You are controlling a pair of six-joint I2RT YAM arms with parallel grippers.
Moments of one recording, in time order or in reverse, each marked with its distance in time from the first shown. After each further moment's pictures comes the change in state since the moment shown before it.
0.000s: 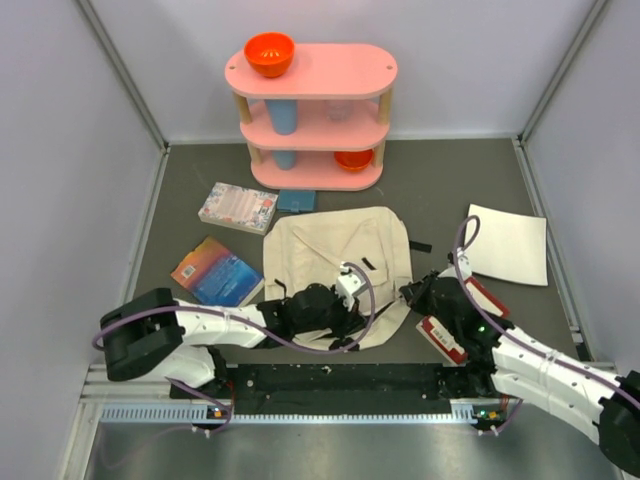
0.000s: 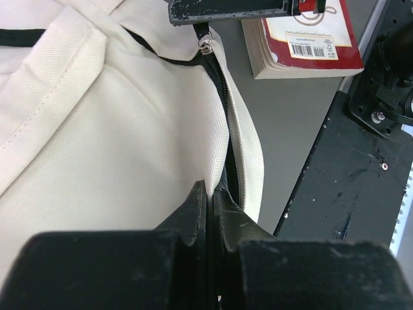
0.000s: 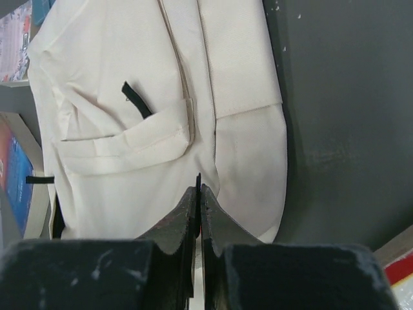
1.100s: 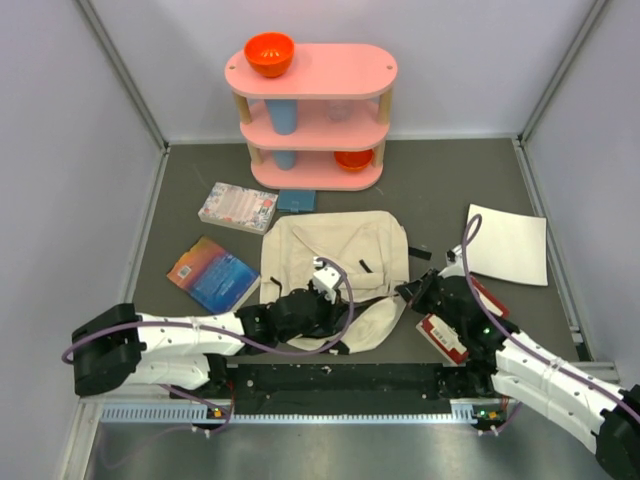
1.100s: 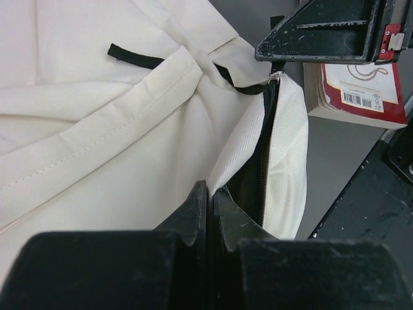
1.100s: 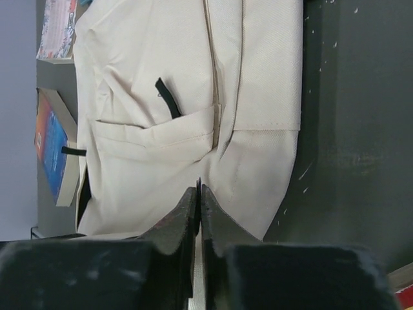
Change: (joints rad) left arm -0.027 -0.227 -0.069 -0.096 -0.315 -0.060; right arm -0.072 -0.050 -0.015 0.052 -0.174 -0.049
